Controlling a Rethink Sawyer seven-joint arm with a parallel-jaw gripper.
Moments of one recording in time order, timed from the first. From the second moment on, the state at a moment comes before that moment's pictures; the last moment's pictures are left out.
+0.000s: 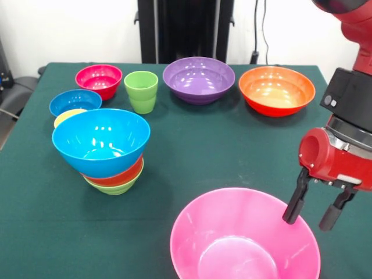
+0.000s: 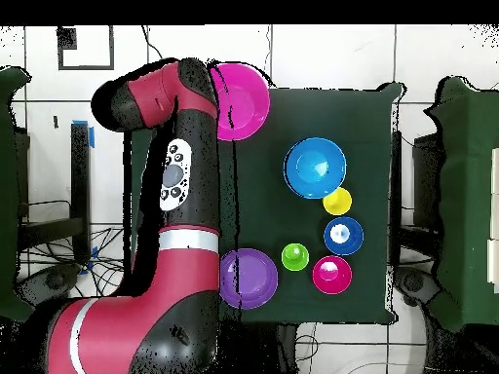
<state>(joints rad) 0.15 -0.14 -0.24 0.59 -0.23 0.81 1.91</state>
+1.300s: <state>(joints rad) 0.21 0.03 -0.27 0.49 -0.23 0.81 1.93</state>
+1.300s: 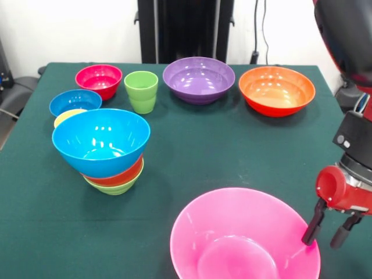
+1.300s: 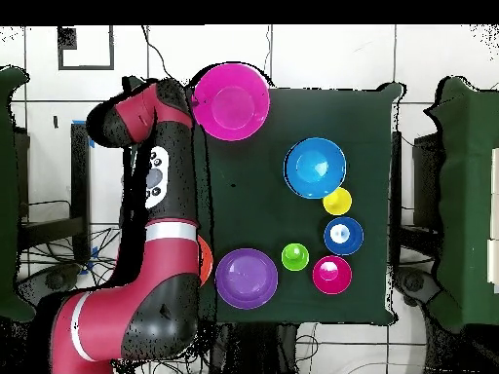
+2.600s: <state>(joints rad) 0.21 0.00 -0.38 0.49 -0.23 0.71 1.93</state>
